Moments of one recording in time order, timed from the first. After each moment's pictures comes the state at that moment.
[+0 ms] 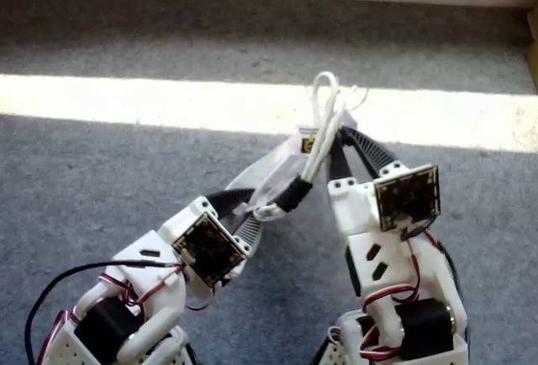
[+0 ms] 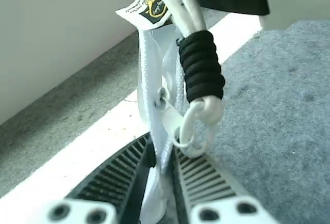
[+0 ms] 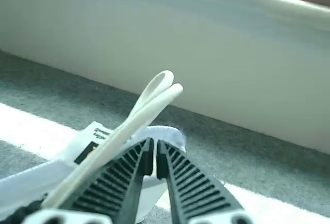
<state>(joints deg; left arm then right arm) 33.9 -90.4 66.2 56.6 -8.6 -14.1 -86.4 56.3 43.6 12.4</state>
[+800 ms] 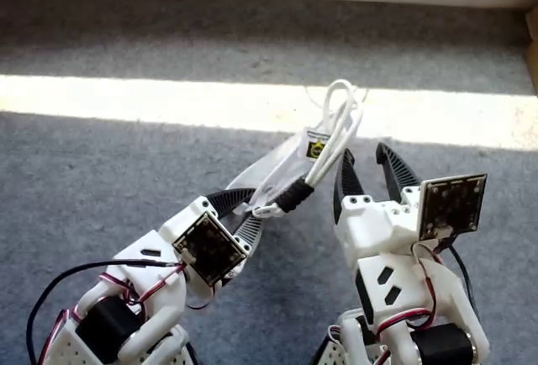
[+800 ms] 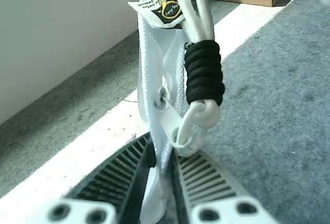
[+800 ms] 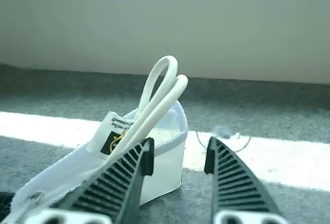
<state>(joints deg) 33.9 -90.4 66.2 56.6 -8.6 -13.6 -86.5 45.7 62.0 -3.8</state>
